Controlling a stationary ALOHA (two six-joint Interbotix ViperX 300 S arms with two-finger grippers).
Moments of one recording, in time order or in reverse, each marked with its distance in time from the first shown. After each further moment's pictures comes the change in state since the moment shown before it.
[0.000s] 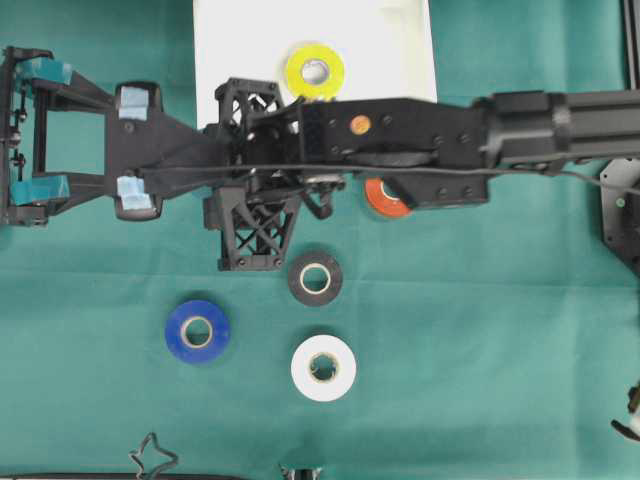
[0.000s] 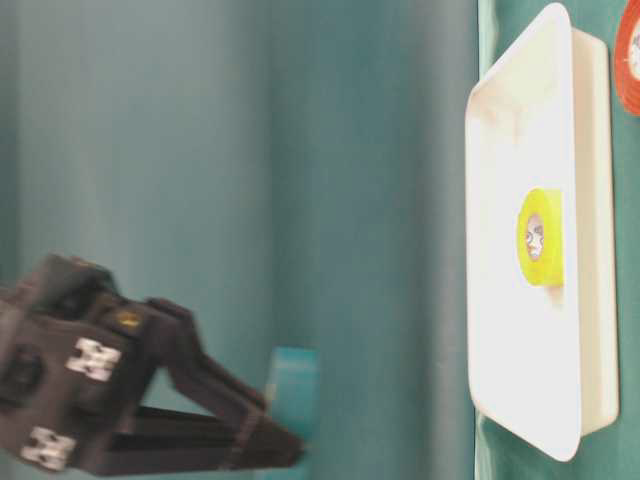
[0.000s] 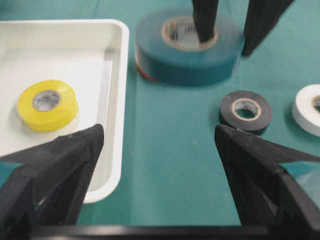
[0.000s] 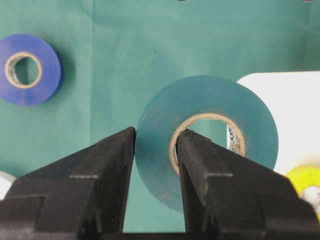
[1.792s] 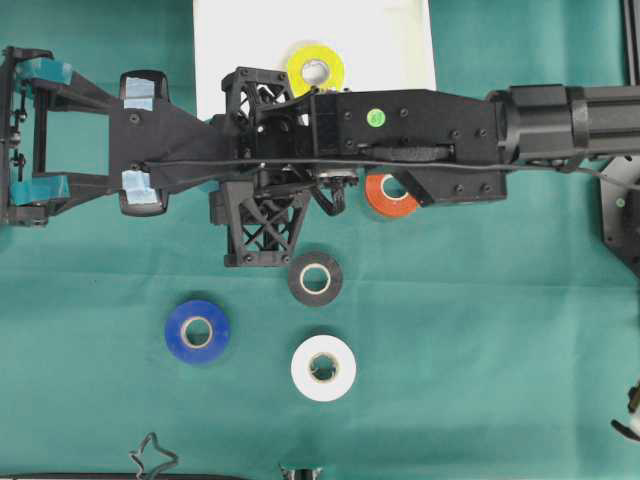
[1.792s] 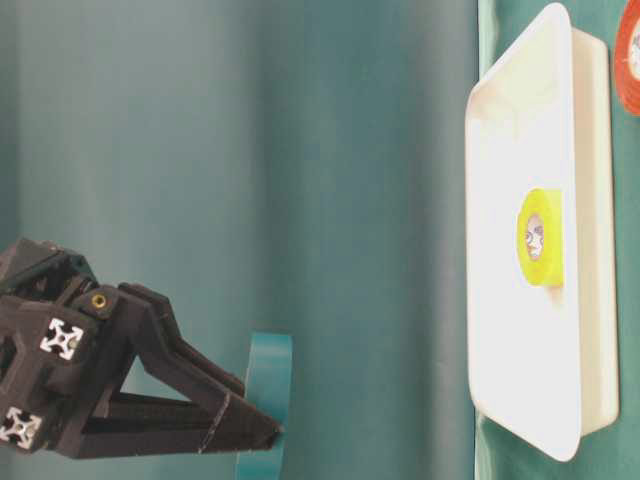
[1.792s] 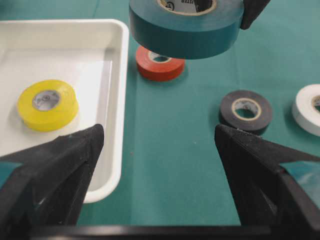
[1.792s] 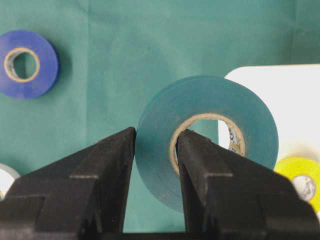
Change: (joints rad) left arm 0.002 -0.002 0.000 -0.002 0.002 0.000; right arm 0.002 -0.015 -0.002 -0.014 0.028 0.002
